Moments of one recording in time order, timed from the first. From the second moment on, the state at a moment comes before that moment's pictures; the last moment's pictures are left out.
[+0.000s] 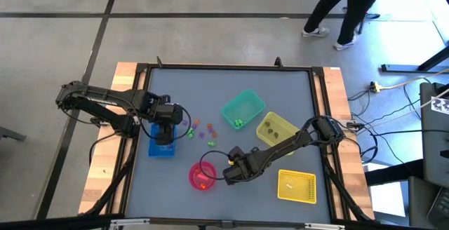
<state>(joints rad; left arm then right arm) -0.11 1.21 1.11 -1.24 -0.17 -0.26 0.43 2.17 1.58 -0.86 0.21 1.25</state>
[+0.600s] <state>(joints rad) -0.11 1.21 1.11 -1.24 -0.17 -0.26 0.42 2.18 1.71 -1.02 0.22 1.17</state>
